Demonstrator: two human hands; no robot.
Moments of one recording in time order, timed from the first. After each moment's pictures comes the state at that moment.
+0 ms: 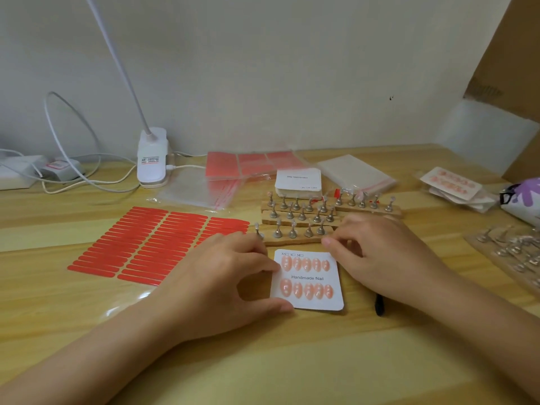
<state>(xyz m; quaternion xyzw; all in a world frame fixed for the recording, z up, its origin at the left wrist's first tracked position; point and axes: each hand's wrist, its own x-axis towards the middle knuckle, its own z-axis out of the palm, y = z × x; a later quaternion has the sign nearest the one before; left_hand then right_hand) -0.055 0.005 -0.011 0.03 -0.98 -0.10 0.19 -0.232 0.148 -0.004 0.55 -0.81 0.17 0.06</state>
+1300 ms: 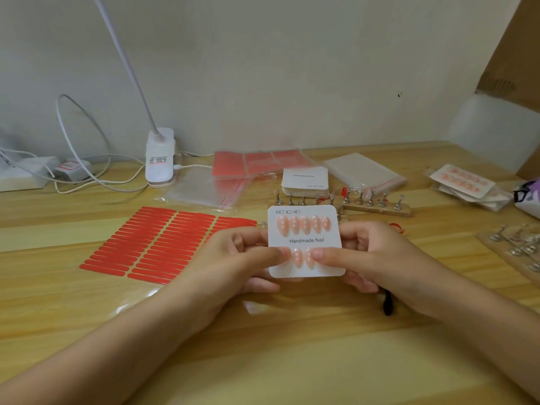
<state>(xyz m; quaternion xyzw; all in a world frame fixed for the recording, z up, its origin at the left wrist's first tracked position) -0.068 0.014 -0.004 0.21 -0.65 -0.72 0.11 -0.208 0.146 0.010 0.40 -0.68 0.48 -0.38</state>
